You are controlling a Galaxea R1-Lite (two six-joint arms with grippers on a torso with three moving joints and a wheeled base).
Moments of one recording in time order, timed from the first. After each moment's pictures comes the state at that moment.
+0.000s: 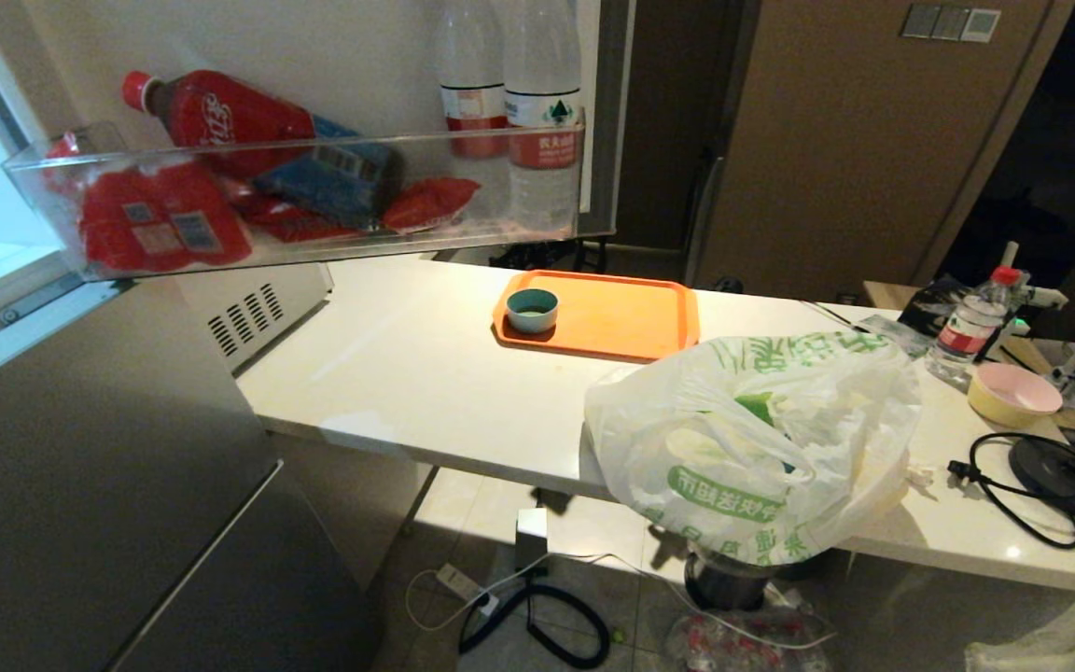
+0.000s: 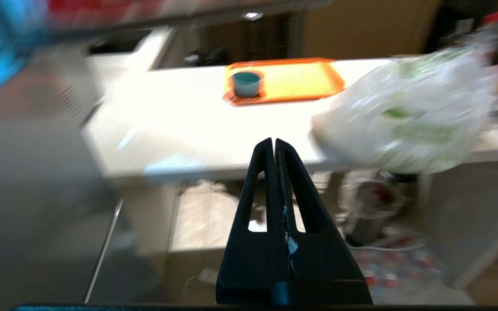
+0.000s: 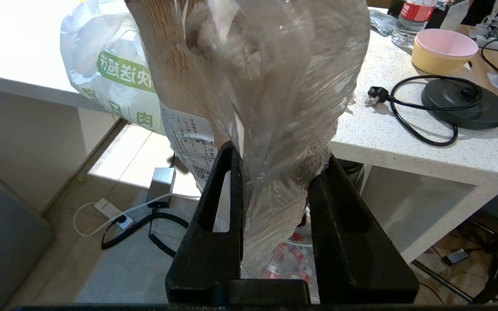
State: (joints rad) left arm -0.02 0.37 -0.45 -0.06 -0.25 0.04; right arm 0.00 0.00 0.00 0.00 -0.01 0.00
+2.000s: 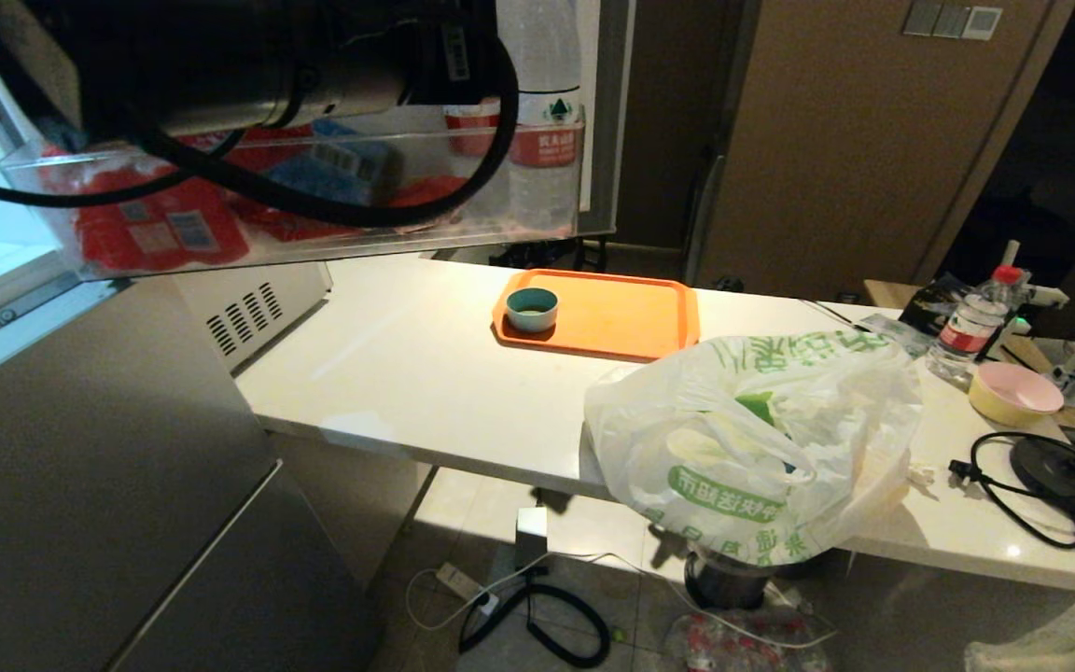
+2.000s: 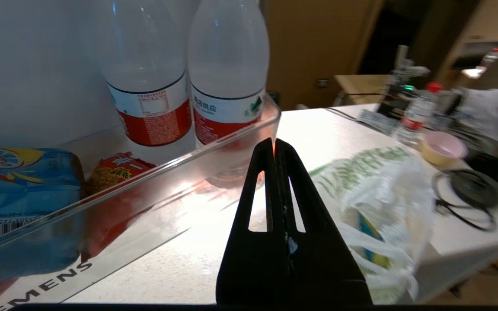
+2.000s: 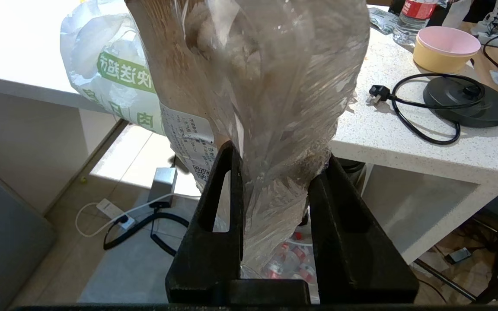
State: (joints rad) left arm -0.76 1.67 -1.76 0.00 0.32 0.04; right arm 0.00 0.00 0.00 0.00 -0.01 0.01
